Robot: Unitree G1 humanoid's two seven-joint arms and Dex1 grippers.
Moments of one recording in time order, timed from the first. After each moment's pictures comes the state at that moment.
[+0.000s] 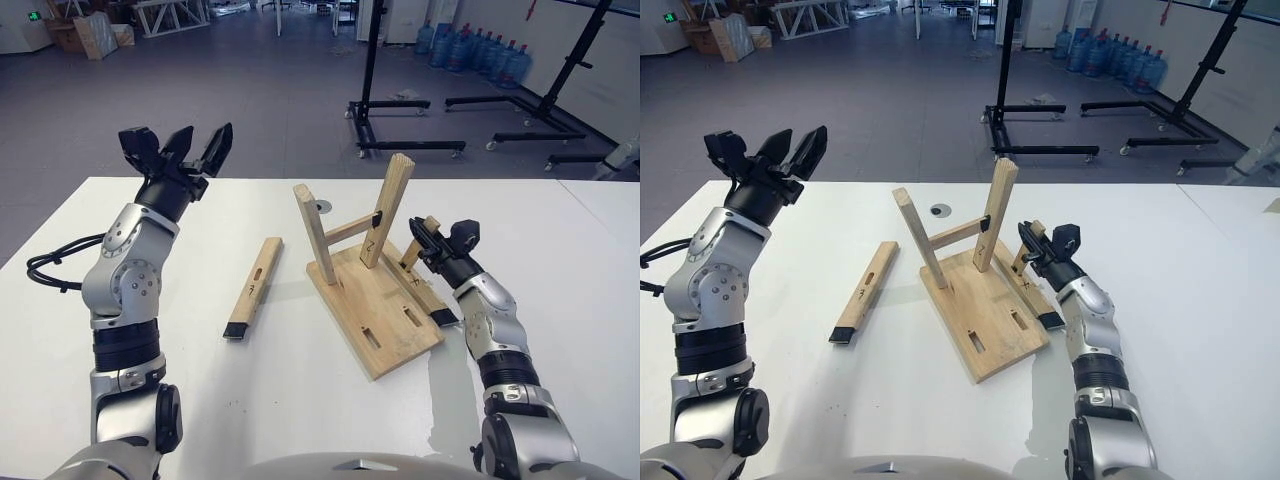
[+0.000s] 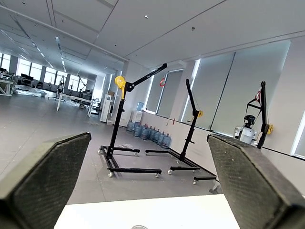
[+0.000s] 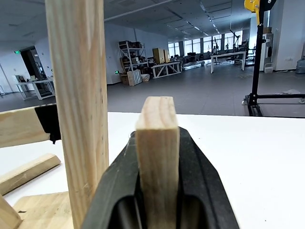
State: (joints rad) left arm -0.49 0.31 0.29 -0.13 -0.66 0.45 -0.31; right arm -0.35 -0.27 -0.17 0.53 0.36 -0.13 0.61
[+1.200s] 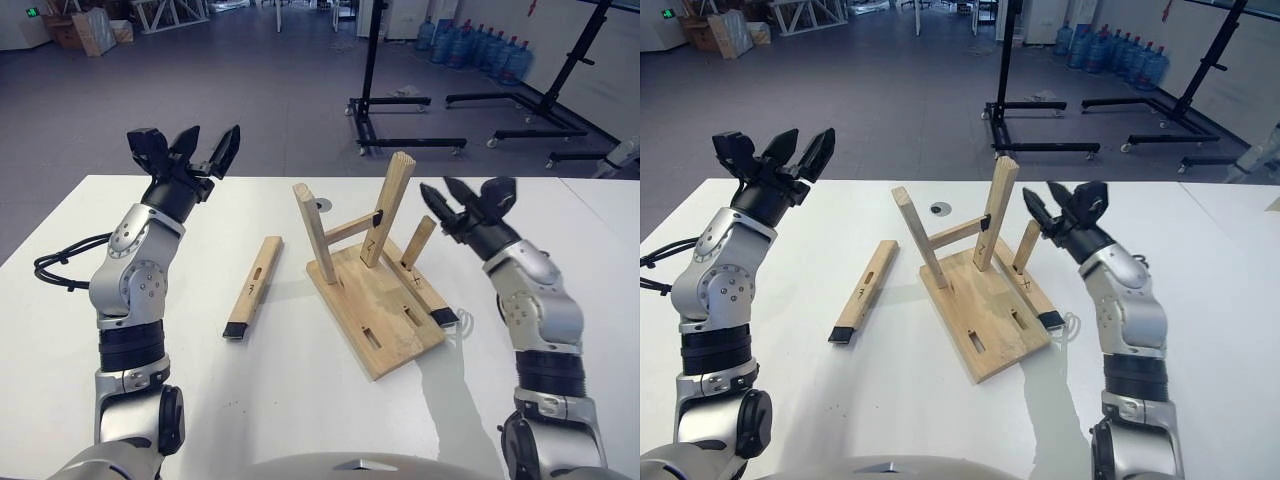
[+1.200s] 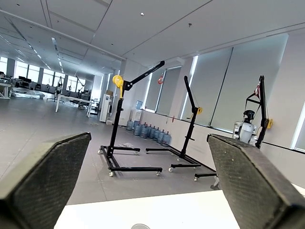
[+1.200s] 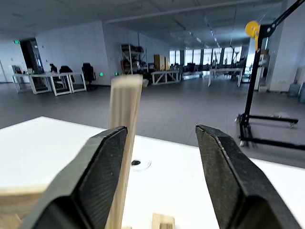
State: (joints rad) left arm -0.49 0.30 0.27 -0.14 -0.62 0.42 -0.33; right arm -0.34 -0.39 -0.28 -0.12 0.51 0.38 0.44
